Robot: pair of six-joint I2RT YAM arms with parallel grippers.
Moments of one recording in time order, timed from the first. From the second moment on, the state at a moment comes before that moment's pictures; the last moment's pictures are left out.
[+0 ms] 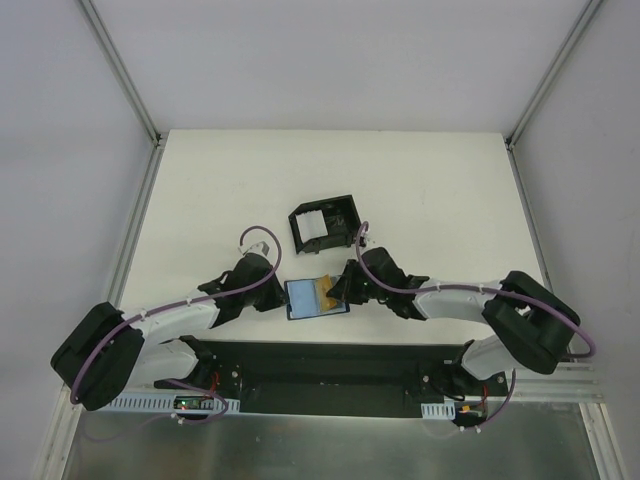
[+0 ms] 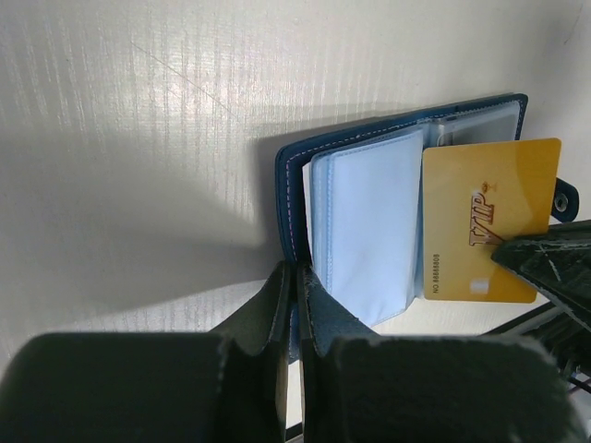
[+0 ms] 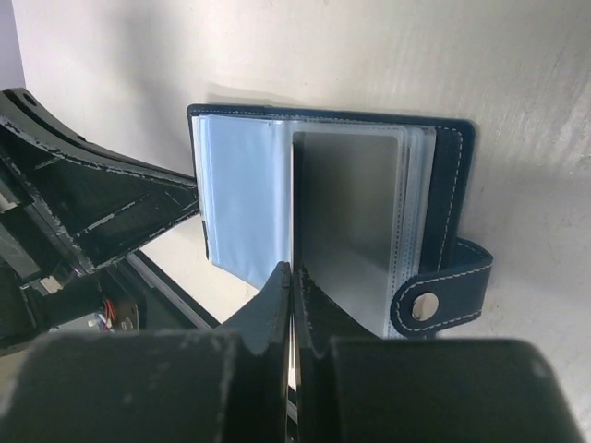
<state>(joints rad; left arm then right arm) -0.68 1.15 0.34 -0.04 0.04 -0.92 0.89 1.45 0.54 0.24 -0.12 0.93</state>
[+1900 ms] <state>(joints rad) -0.68 1.16 0.33 0.00 0.04 -0.95 0.93 1.54 0.43 0.50 -0.03 1.12</state>
